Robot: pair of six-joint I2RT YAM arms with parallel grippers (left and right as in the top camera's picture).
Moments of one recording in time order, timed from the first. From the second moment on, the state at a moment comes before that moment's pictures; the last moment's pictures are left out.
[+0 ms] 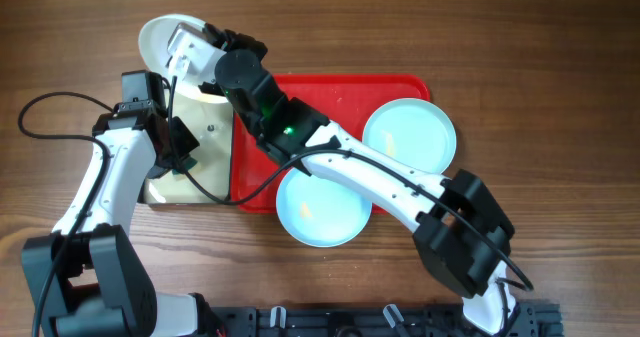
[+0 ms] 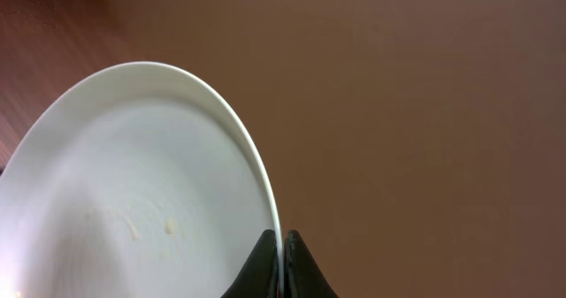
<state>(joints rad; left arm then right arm) 0.13 1.60 1.02 -0.76 -0.09 -0.52 0.91 2.06 1.67 0.23 0.39 -0.69</state>
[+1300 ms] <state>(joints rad) 0.13 1.60 1.02 -0.76 -0.09 -0.52 0.91 2.10 1.67 0.32 0.38 -0.78</state>
